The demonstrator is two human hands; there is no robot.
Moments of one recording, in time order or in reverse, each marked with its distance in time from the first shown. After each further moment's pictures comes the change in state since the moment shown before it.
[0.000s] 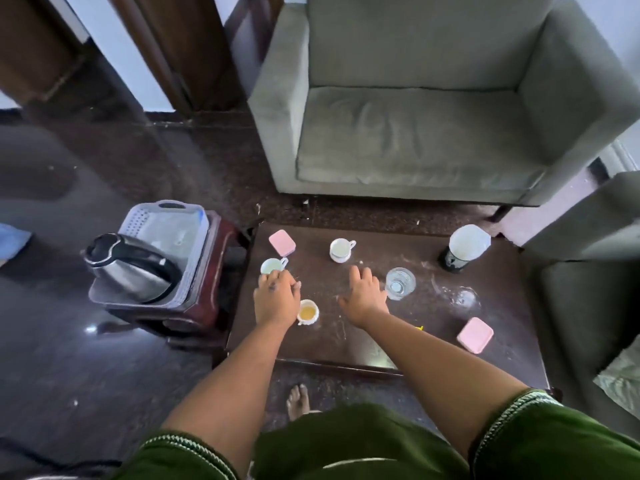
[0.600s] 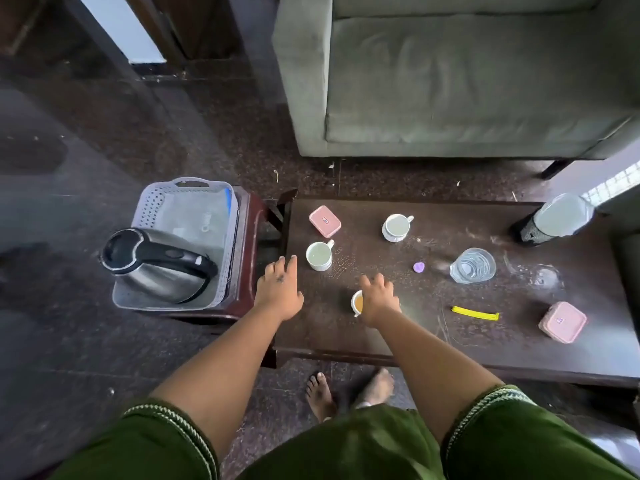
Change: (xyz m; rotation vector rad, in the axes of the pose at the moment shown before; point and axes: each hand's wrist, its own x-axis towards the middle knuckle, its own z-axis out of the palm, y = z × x) left_hand 0.099 -0.168 0.023 0.343 -0.518 0.085; right_hand 0.083 -0.081 0.138 -0.161 -0.289 0.133
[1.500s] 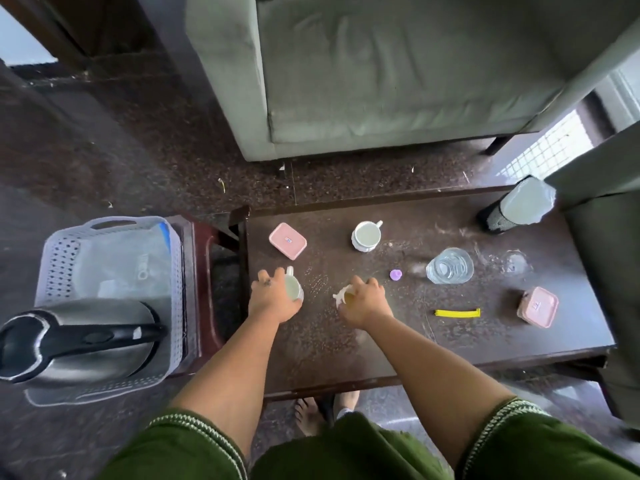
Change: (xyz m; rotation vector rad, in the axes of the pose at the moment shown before) left_hand 0.109 0.031 0.013 -0.173 -0.111 -0.034; right_hand 0.060 0.011 -0.020 0.299 0.075 0.195
